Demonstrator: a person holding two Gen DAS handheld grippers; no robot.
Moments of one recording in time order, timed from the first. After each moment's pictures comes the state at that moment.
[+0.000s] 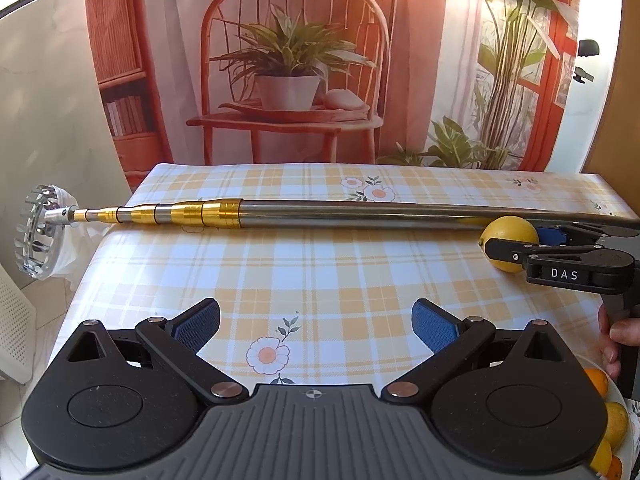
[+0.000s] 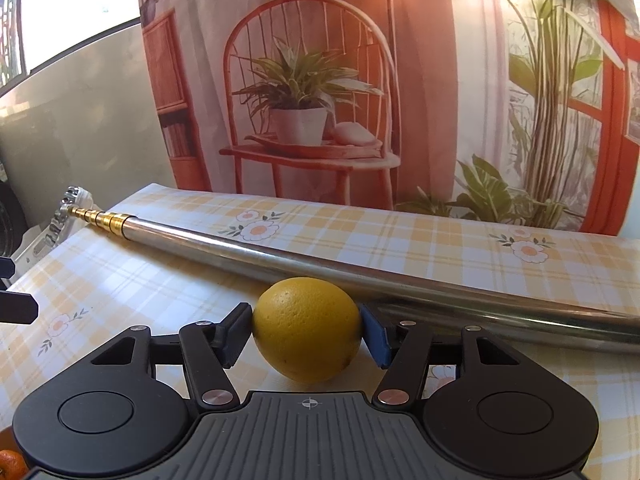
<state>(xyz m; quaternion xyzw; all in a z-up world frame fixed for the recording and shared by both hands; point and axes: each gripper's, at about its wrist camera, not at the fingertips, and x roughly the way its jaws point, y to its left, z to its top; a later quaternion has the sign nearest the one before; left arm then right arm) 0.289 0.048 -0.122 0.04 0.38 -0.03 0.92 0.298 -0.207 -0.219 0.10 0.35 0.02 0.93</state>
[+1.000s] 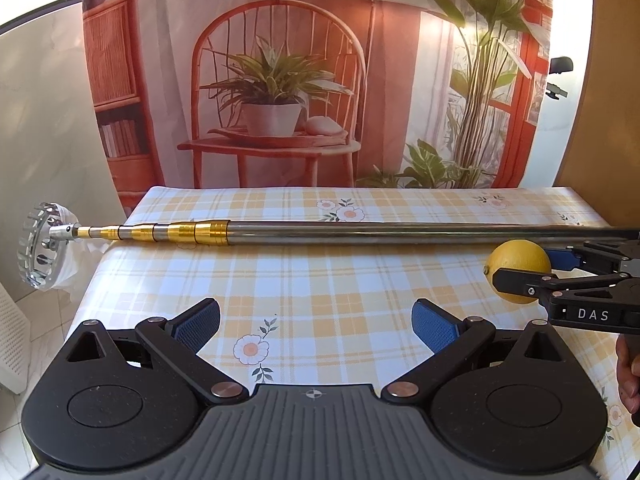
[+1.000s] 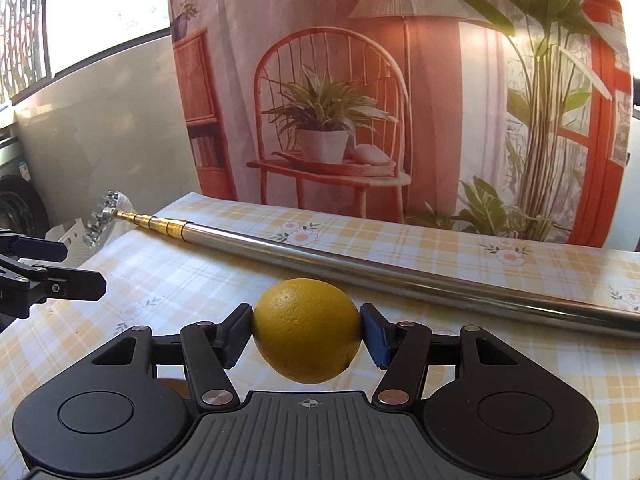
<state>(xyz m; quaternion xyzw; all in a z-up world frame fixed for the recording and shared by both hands) 0.254 0.038 -0.097 0.04 0.35 -0.05 0.93 0.230 -0.181 -0.153 0.10 0.34 0.03 0.93</state>
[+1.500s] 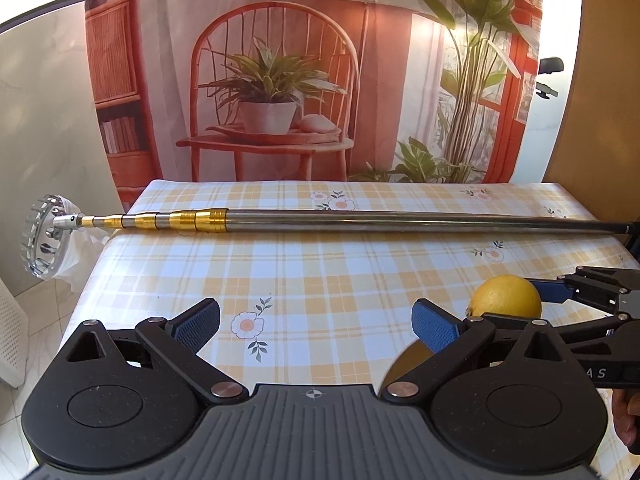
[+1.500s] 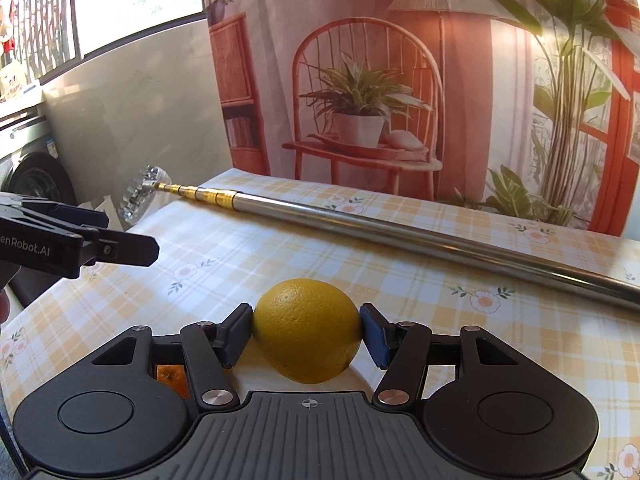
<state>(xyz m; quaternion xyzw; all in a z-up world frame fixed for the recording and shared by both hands) 0.230 0.041 -0.096 0.03 0.35 -0.06 0.93 0.193 -0.140 -0.148 0.09 0.36 0.07 0.93</state>
